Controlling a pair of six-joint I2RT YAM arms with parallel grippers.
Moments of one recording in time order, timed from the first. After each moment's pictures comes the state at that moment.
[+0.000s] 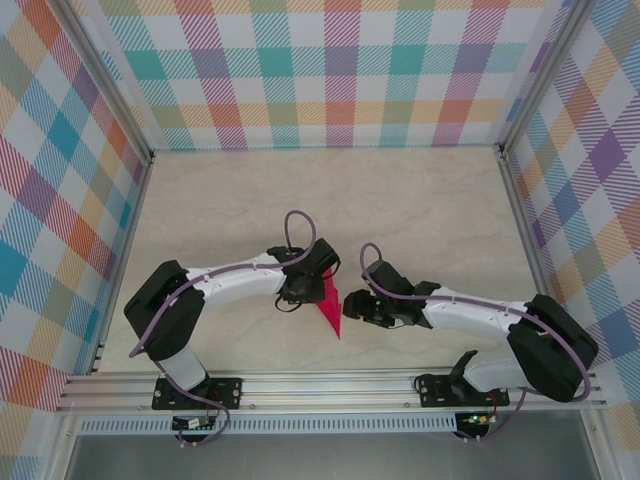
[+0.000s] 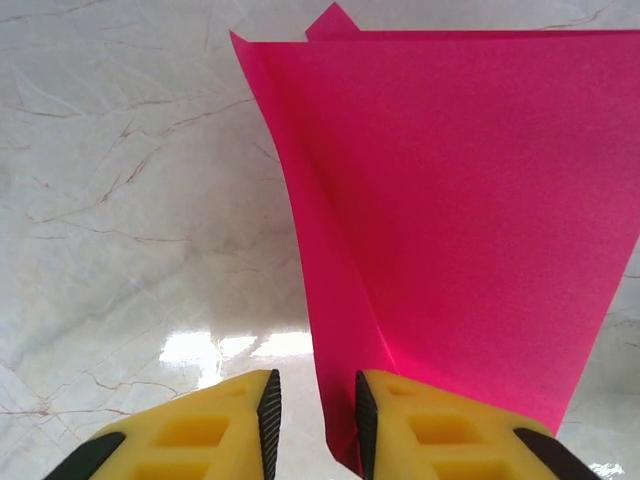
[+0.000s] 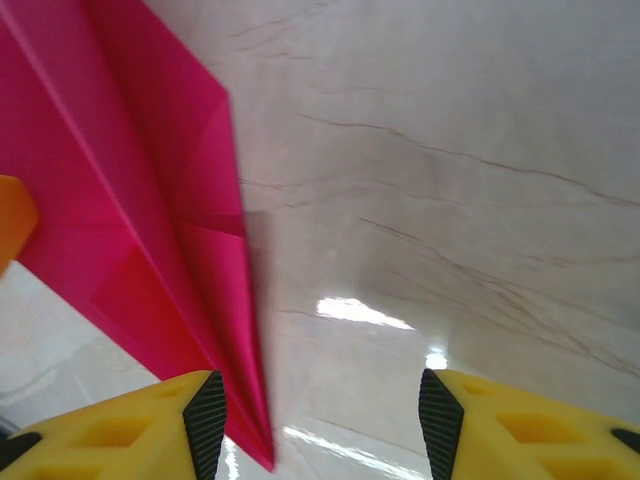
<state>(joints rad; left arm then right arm) -0.88 1.67 1.06 -0.70 -0.12 -0.91 0.84 1.33 0.57 -0.24 -0.19 0.98</state>
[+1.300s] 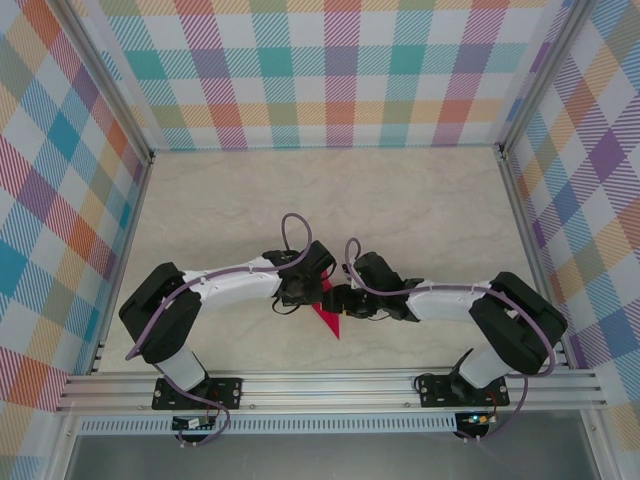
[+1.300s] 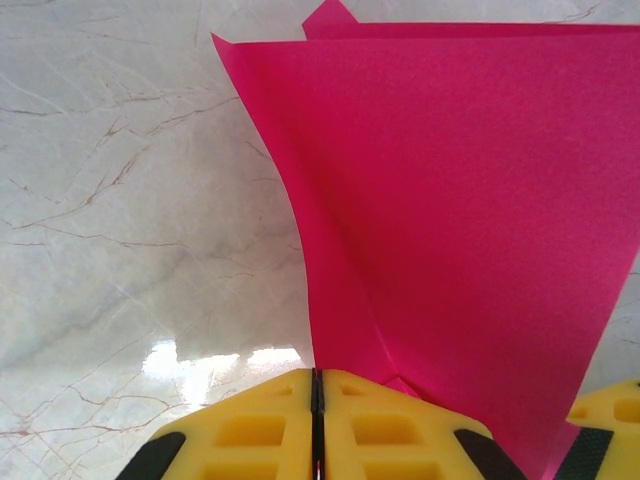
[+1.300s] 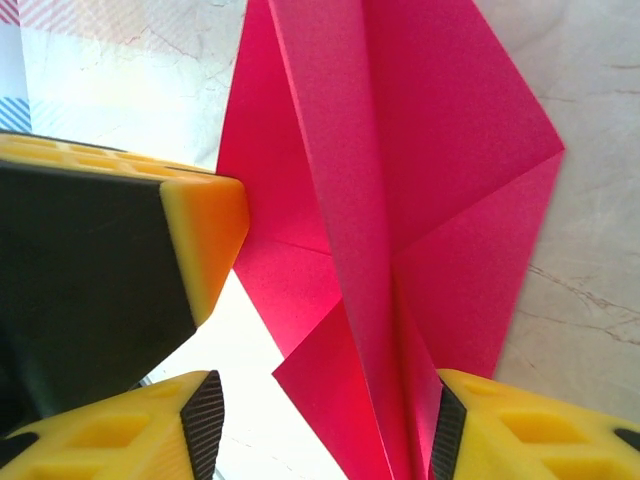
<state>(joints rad) -0.87 1.65 1.01 -0.62 -0.10 -0.89 0.82 1.51 0.57 0.12 -0.45 0.87</state>
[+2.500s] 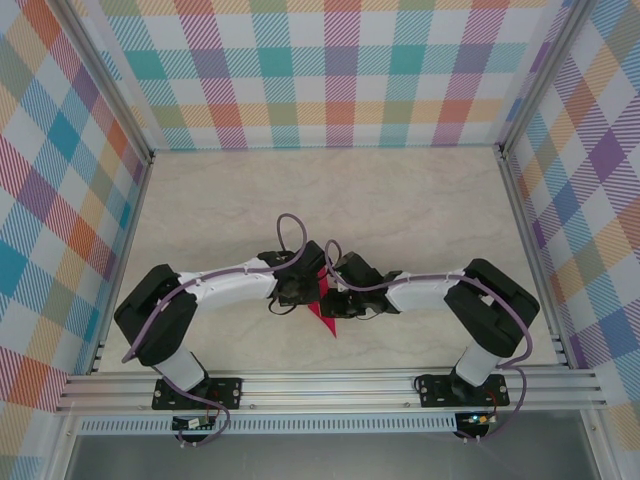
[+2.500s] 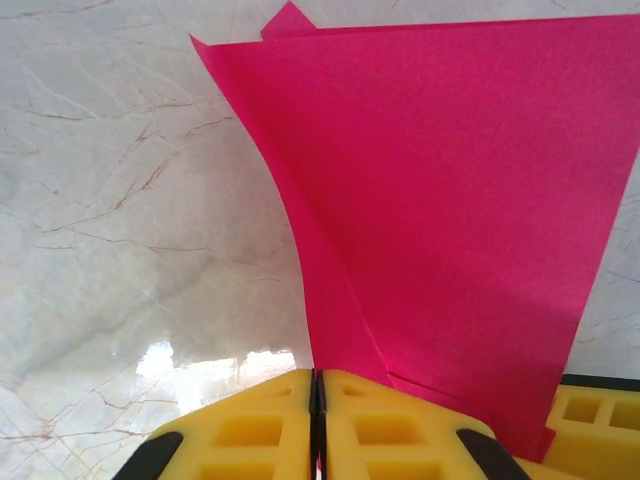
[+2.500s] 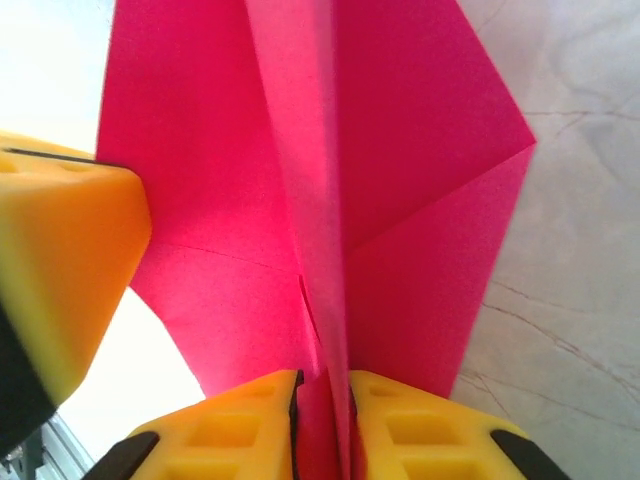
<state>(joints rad) -0.86 1.62 0.98 -0.60 -0.09 -0.89 0.88 1.67 0.73 -0.05 -0.35 0.75</state>
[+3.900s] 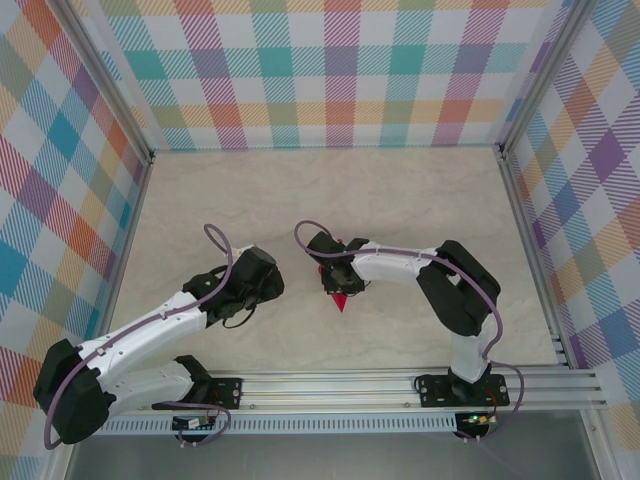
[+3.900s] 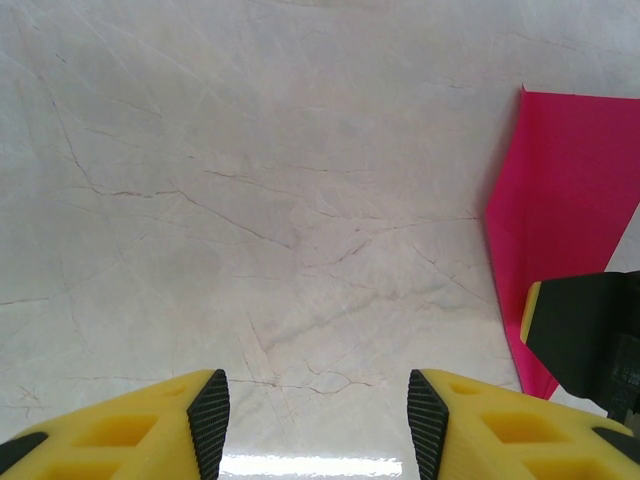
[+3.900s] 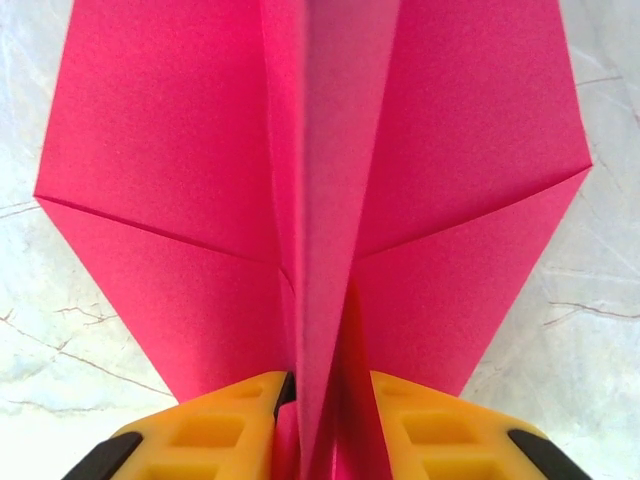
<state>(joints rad) -0.74 1.07 0.72 -0.63 -0.25 -0.93 0.89 1.90 1.20 -0.64 0.13 0.80</state>
